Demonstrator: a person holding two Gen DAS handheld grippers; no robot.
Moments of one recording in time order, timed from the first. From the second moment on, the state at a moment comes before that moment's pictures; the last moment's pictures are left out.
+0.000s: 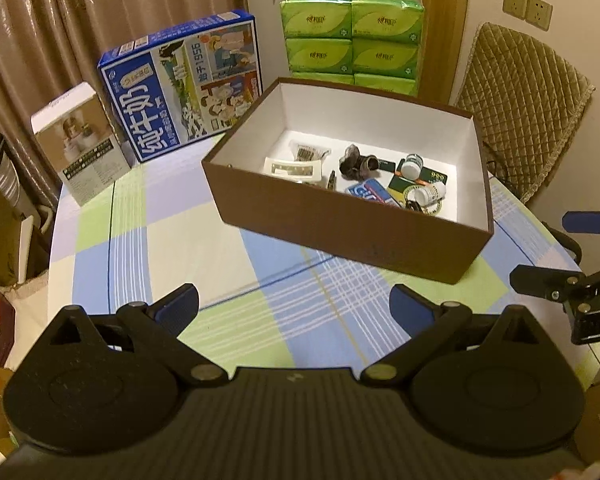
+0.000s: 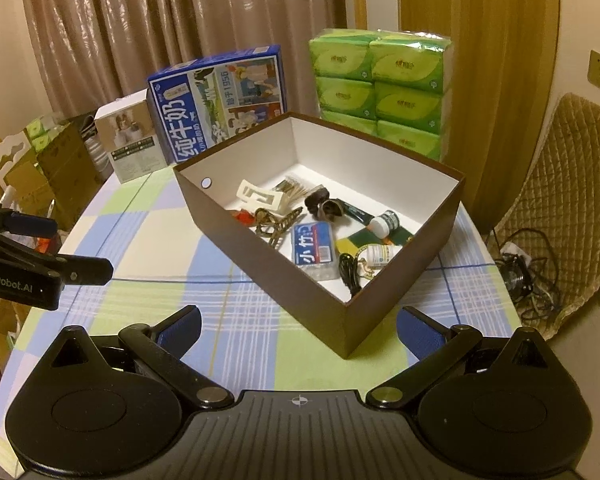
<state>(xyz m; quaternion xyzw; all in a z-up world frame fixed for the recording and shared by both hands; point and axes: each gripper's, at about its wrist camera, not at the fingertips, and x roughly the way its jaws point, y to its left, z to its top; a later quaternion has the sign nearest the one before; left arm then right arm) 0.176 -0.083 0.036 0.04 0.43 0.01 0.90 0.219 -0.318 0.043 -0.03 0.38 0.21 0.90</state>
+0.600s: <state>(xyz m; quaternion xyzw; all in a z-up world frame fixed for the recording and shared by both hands) 0.148 -0.084 0.020 0.04 0.45 0.01 0.89 0.185 -0.311 0.042 -0.04 0.37 0.19 0.91</state>
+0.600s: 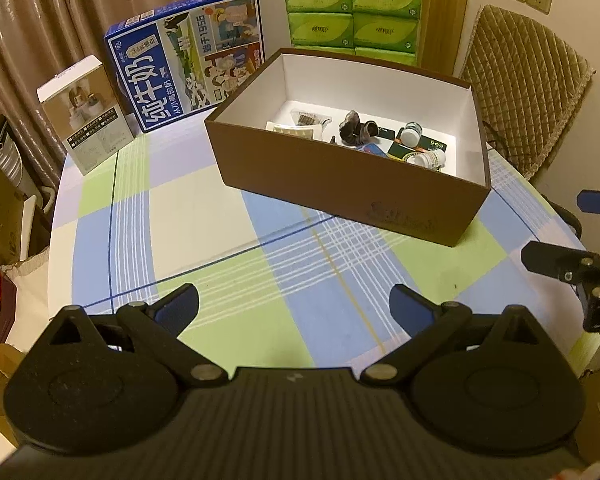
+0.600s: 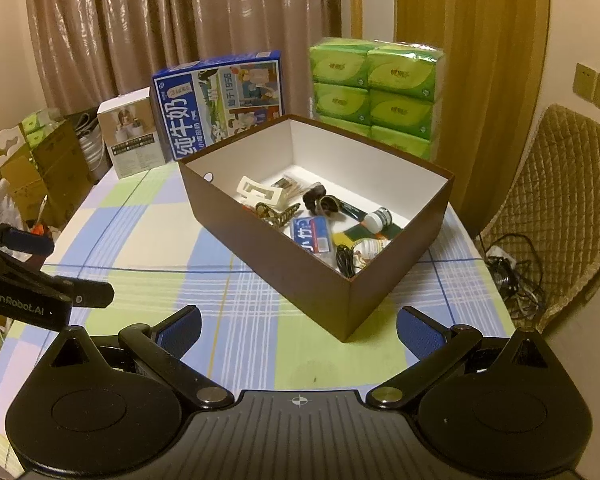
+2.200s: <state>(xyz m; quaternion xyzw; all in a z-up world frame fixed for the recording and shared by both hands) 0.158 -0.086 0.005 0.04 0.47 0.01 0.88 0.194 -0.309 0.027 -0.05 0.39 0.19 0.90</state>
